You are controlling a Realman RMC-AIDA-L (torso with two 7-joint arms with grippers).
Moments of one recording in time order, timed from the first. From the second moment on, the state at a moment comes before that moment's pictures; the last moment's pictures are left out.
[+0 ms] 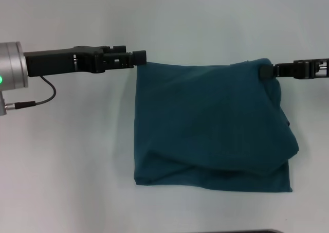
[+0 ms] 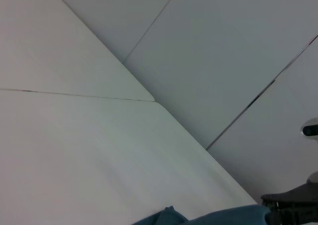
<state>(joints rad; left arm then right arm) -0.49 -2.12 -2.28 -0.86 -1.24 1.55 -2.00 0.54 1.97 -0.52 -0.68 -2.21 -1.74 2.00</state>
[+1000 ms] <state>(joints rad) -0.50 -2.13 -2.28 -0.86 -1.23 1.55 -2.00 0.53 1.95 -0.53 -0.68 -2.34 -1.64 2.06</state>
